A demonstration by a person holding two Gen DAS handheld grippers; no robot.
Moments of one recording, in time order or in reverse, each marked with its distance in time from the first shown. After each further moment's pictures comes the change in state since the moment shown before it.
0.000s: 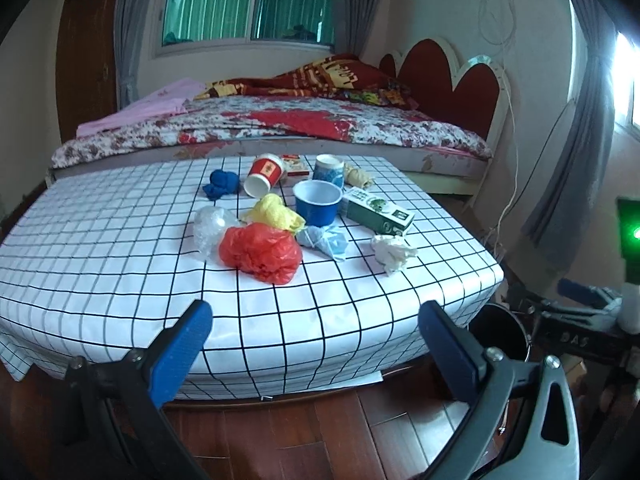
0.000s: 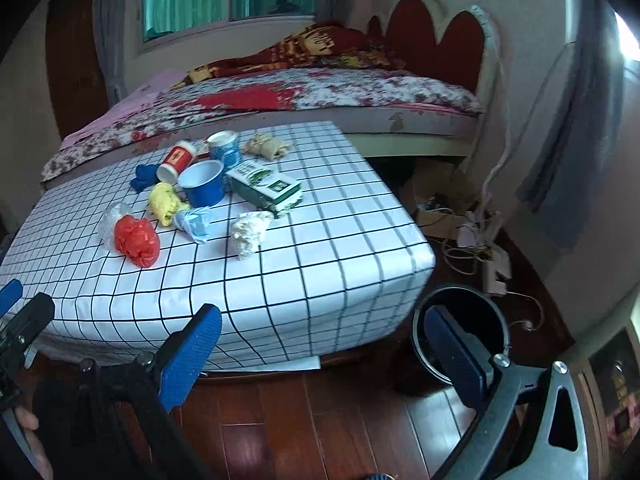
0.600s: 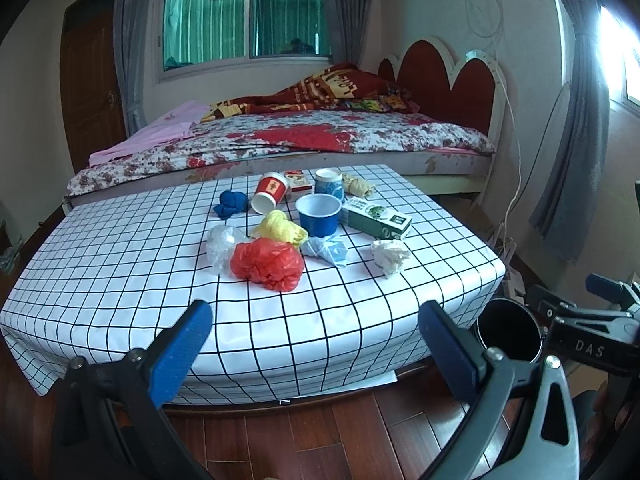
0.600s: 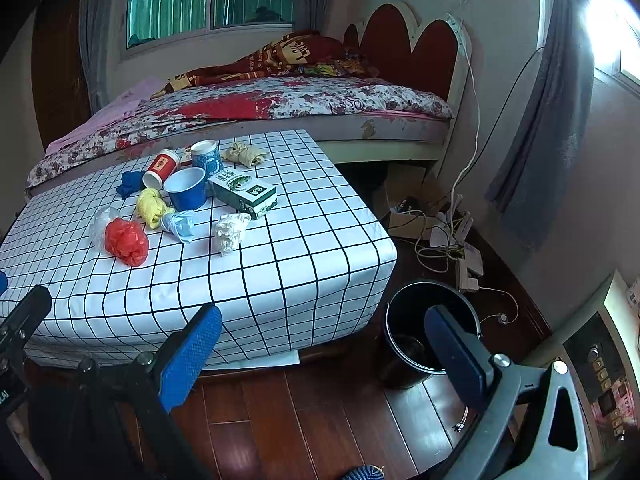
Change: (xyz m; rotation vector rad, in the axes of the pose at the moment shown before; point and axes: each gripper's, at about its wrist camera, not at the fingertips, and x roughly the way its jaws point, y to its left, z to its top) left arm -0.034 -0.027 -0.003 0.077 -0.050 0.083; right arm -0.051 -0.003 -0.017 0.045 -0.050 -0.110
